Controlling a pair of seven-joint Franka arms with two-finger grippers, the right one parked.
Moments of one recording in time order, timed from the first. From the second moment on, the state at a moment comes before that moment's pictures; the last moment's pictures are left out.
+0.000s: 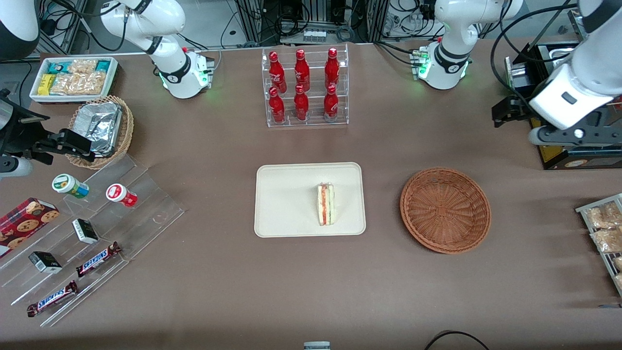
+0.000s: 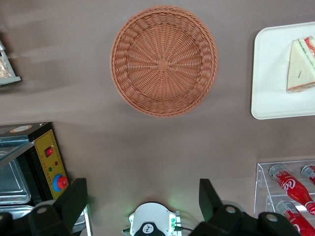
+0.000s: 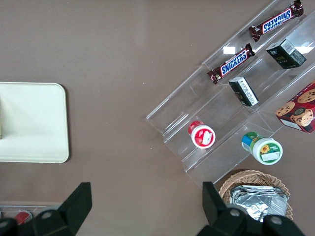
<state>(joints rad) 0.01 0.06 -0.22 -1.44 0.05 1.31 -0.10</state>
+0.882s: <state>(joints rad) -0.05 0.03 -0.13 -1.44 0.05 1.31 -0.10</state>
